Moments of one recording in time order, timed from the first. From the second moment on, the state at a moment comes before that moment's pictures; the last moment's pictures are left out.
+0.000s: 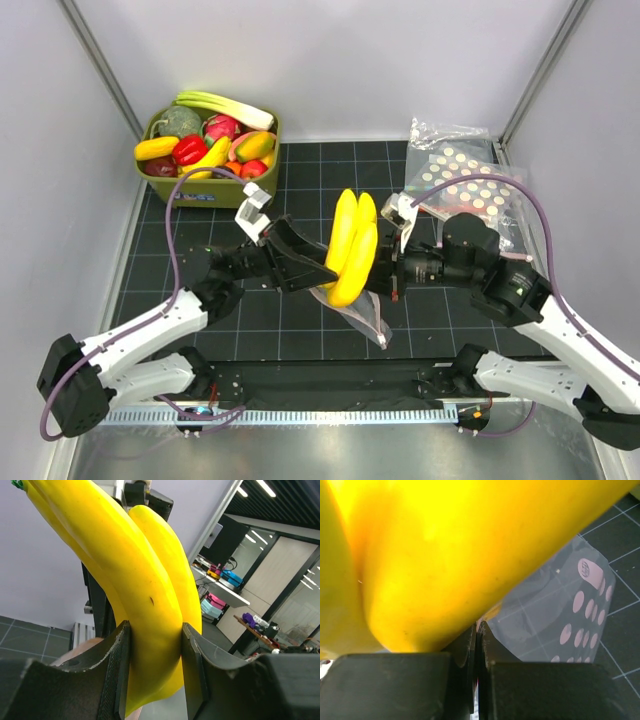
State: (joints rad) left arm -0.80 1.04 0.70 1.01 0.71 -1.05; right arm 0.88 0.86 1.12 -0.50 -0.44 0.32
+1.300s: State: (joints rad) left arm -0.81 1.01 0.42 1.34 0.43 -0.69; right arm 0.87 0.83 0.88 -0.13 -0.21 0.77
